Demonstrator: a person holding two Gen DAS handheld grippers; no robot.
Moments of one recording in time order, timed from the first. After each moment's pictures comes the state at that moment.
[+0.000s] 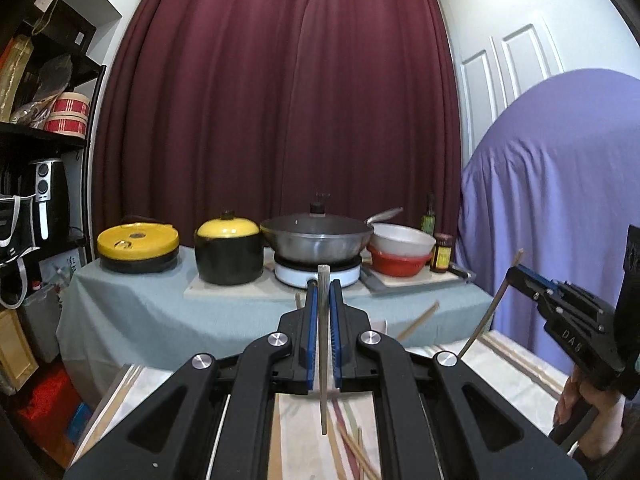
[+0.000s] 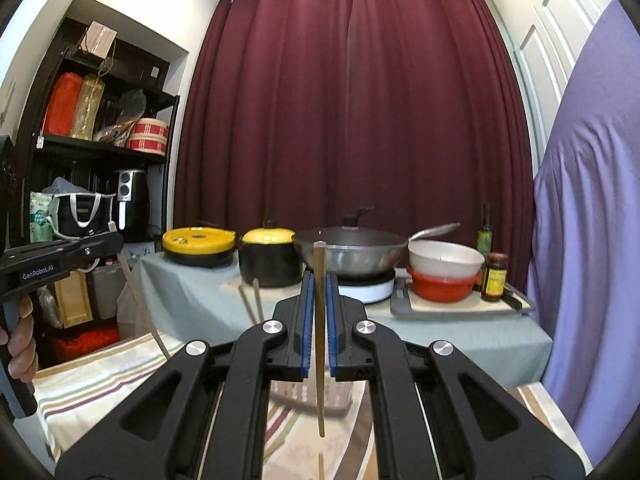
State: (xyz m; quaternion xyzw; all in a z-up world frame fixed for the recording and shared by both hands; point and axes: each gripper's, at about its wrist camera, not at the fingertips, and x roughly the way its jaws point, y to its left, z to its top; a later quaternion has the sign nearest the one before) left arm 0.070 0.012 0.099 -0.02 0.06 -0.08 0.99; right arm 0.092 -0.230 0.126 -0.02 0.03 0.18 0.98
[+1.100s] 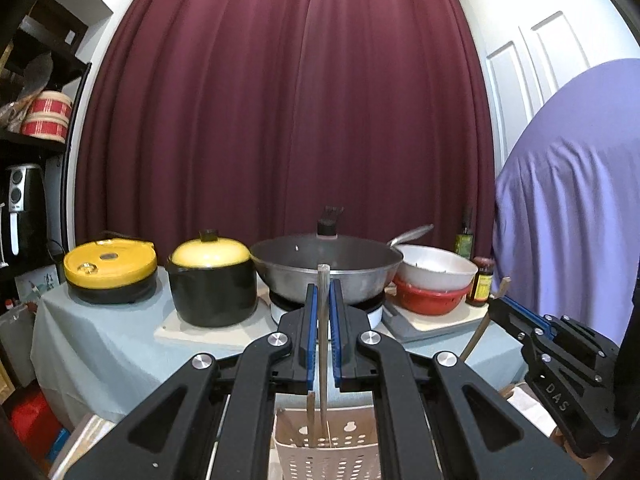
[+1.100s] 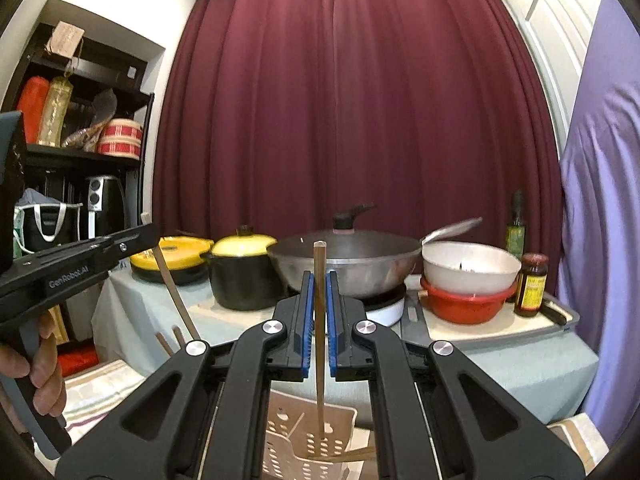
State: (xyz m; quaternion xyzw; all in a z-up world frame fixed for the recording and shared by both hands) left arm 0.224 -0.014 0.098 -0.02 0.05 -0.05 1.00; right arm 0.259 -0.206 0.106 0.00 0.04 0.18 0.98
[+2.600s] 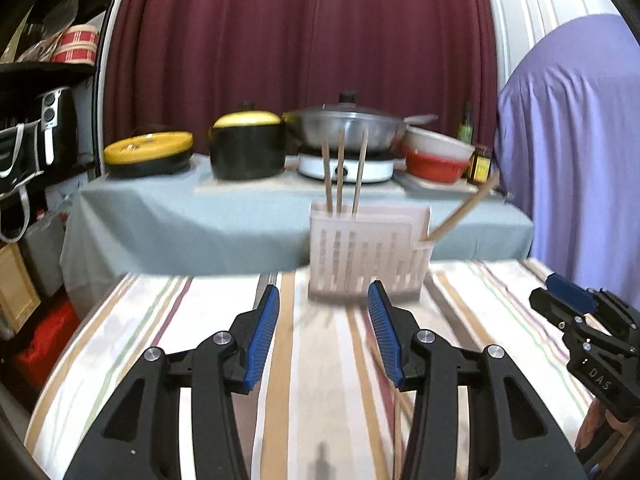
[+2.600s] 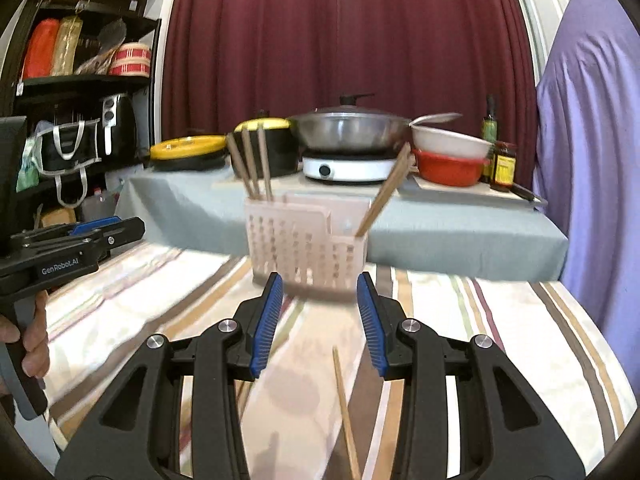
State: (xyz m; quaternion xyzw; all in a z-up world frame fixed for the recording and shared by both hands) left arm 0.105 0.011 -0.027 -0.01 0.20 -0.03 0.98; right arm 0.092 -0.210 -0.005 -0.03 0.19 0.16 0.97
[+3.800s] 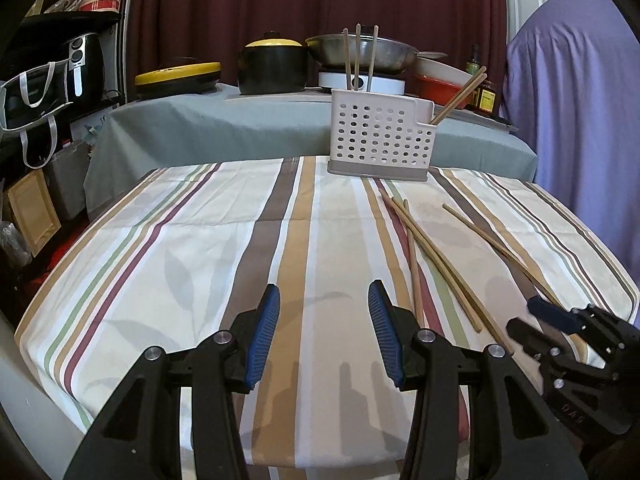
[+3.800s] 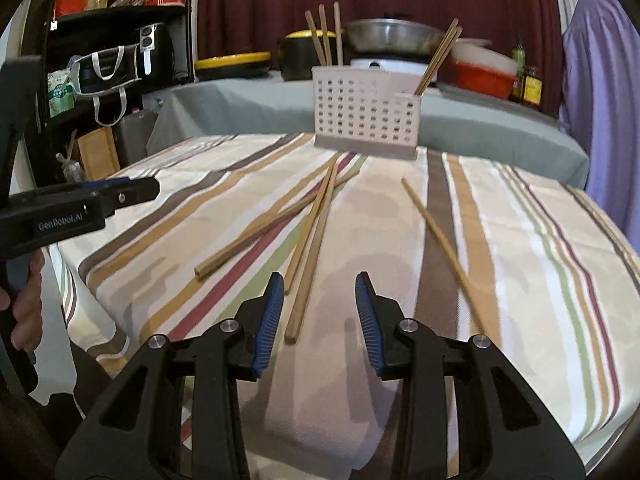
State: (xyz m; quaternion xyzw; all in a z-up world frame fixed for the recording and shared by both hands) left arm 0.014 0.021 -0.110 -0.02 0.29 -0.01 0.96; right arm -0.009 -0.183 -0.101 -0.05 0.31 0.21 0.93
